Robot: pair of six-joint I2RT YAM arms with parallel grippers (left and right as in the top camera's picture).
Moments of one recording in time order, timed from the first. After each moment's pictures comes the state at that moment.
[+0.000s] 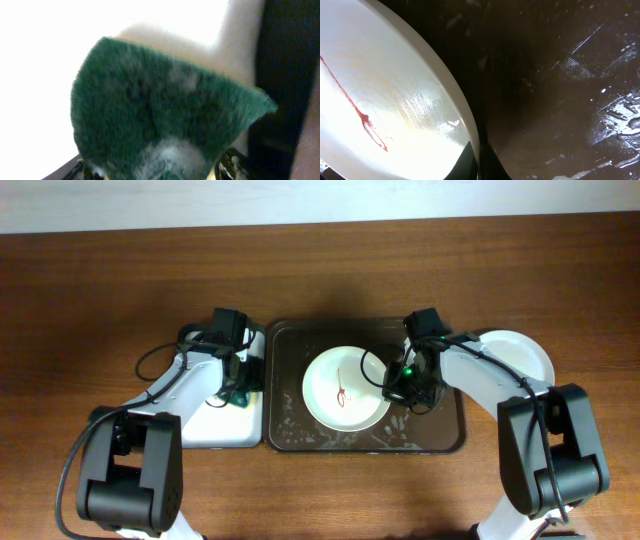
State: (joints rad) left arm -0.19 1.83 1.07 -0.55 -0.01 -0.20; right arm 0.22 1.84 1.06 -0.69 -0.34 0.50
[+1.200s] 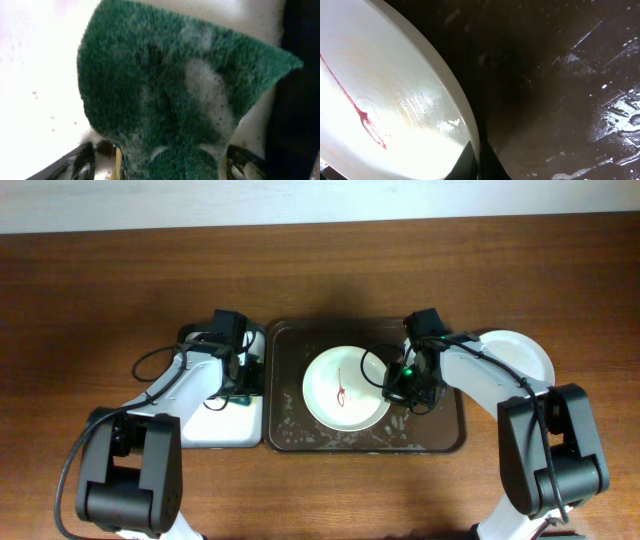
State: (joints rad) left arm -0.19 1.82 1.07 -0.62 -0.04 -0.21; right arm 0.22 1.84 1.06 -0.70 -0.35 0.50
